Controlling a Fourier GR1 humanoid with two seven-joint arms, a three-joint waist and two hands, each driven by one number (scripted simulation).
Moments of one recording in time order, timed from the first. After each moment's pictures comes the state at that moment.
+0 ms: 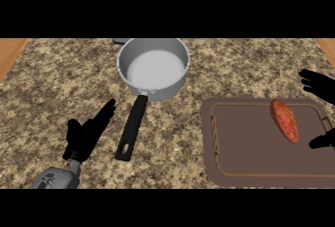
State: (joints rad) left arm -0.13 0.31 -0.29 -1.35 0.23 0.02 0.08; right arm -0.27 -0.80 0.05 -1.35 -0.40 0.41 0.24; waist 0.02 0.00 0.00
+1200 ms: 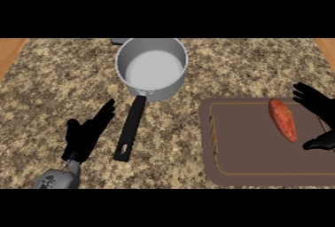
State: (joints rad) left arm -0.10 0.24 -0.20 -1.38 0.14 -0.04 0.13; right arm -0.36 -0.62 -0.10 -0.82 -0.18 0.65 -0.19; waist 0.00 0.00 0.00
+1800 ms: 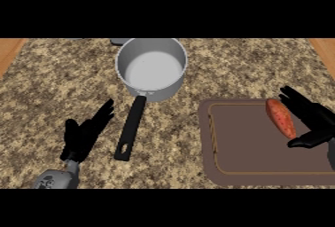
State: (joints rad) left arm -0.10 0.23 -0.17 -1.38 0.12 -0.08 0.13; right arm -0.43 -0.52 -0.14 -0.62 -0.16 0.68 -0.27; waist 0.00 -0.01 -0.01
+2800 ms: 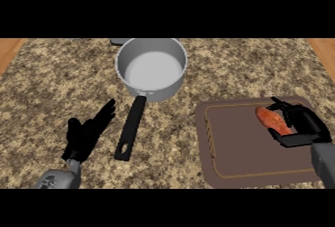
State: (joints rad) left arm -0.10 0.20 -0.16 -1.39 0.09 -0.09 0.15; right arm -0.41 -0.45 -0.11 -0.60 -0.03 0.50 -0.60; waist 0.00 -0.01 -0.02
